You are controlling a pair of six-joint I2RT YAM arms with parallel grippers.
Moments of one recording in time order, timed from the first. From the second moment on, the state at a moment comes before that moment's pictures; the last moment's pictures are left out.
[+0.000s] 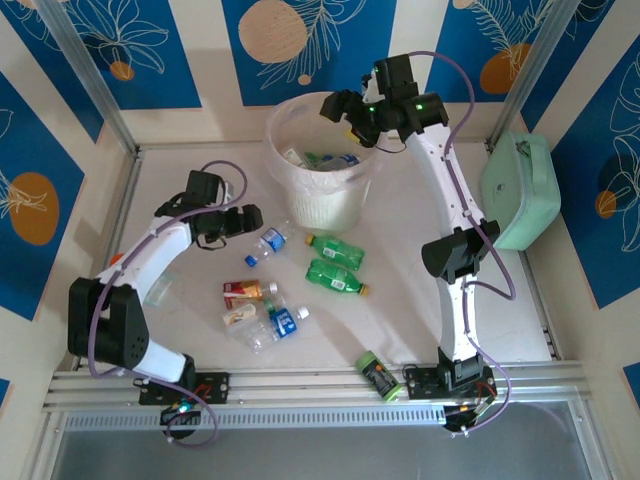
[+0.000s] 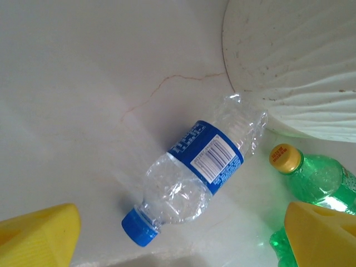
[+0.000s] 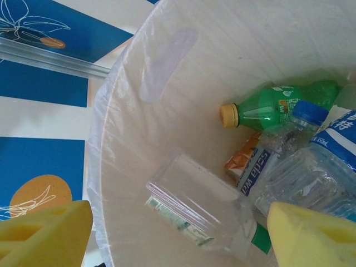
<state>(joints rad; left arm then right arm) -0.22 1.49 1.11 -0.60 0.23 -0.42 0.35 2.17 2.61 -1.12 -0.44 0.75</state>
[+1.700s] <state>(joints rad) -0.36 1.87 1.20 -0.51 0.14 -0.21 0.38 1.02 1.17 -0.89 -0.19 0.80</state>
